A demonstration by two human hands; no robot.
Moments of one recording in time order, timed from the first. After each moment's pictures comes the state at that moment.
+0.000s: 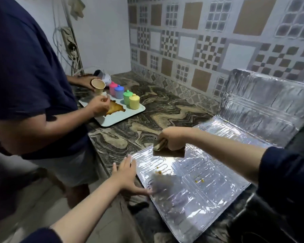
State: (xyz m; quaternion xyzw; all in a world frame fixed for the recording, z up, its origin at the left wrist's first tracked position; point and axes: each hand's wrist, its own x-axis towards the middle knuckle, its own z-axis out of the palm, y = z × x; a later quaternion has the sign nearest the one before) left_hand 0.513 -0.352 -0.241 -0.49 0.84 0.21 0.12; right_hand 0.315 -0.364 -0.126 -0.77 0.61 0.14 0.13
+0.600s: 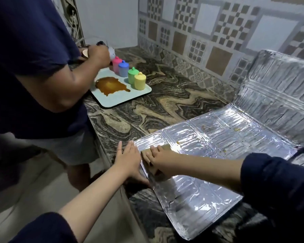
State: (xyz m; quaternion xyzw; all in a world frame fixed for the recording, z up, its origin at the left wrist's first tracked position) left_hand 0.499 -0.372 -0.261 -0.50 0.84 0.10 0.18; right_hand 0.351 -0.351 -0.243 -0.84 0.46 0.29 -0.02
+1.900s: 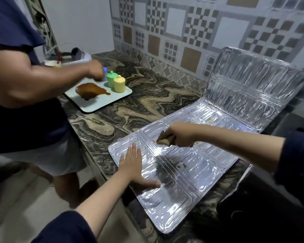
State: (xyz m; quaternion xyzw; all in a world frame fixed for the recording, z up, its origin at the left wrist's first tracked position) left_hand 0.462 -0.353 -0.292 -0.46 0.85 0.19 0.17; right_hand 0.274 -0.332 -0.153 -0.75 0.63 0.12 0.18
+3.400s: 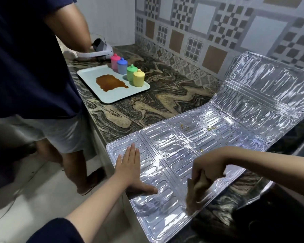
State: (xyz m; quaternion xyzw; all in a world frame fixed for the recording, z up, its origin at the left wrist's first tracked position) left_hand 0.517 -0.333 -0.286 -0.49 0.83 0.18 0.17; right_hand 0.291 -0.287 -0.165 -0.72 0.49 0.36 0.34
